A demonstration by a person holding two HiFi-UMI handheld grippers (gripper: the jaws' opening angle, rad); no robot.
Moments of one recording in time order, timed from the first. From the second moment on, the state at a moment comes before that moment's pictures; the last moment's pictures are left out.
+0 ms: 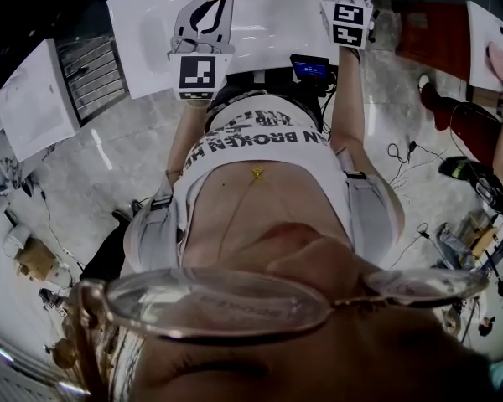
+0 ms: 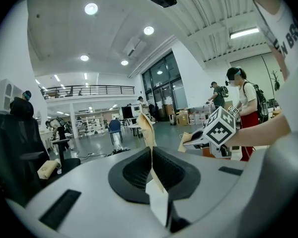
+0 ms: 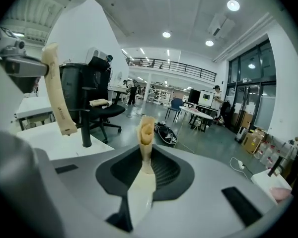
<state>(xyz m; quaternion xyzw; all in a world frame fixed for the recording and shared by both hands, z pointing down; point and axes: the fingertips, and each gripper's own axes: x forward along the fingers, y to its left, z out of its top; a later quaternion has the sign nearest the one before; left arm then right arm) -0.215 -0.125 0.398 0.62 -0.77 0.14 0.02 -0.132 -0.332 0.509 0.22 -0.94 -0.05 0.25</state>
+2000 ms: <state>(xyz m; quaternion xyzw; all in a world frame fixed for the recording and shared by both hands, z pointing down) -0.220 -0.146 0.400 0.64 -0.75 0.13 0.02 -0.142 -0.312 0.533 0.19 -0.95 -0.01 0.25</state>
